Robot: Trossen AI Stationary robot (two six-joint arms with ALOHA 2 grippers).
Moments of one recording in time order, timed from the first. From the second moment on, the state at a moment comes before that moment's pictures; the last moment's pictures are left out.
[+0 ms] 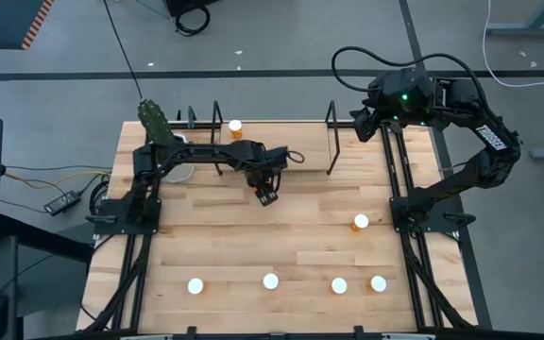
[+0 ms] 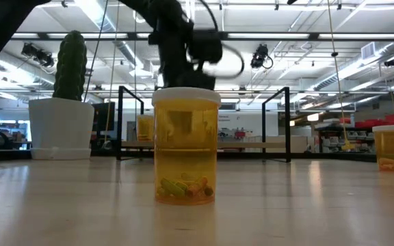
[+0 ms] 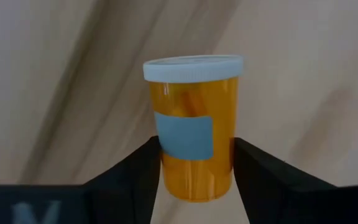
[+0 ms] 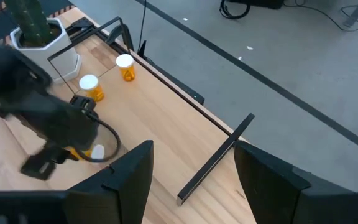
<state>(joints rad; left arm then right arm) 0.22 2.02 1.59 -0.92 0.05 -0.25 -0.27 1.32 1.97 -1.41 0.40 0.37</state>
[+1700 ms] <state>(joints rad) 0.21 1.93 2.31 -1.00 0.11 0.09 -0.26 1.50 1.97 -1.17 -0.21 0.21</state>
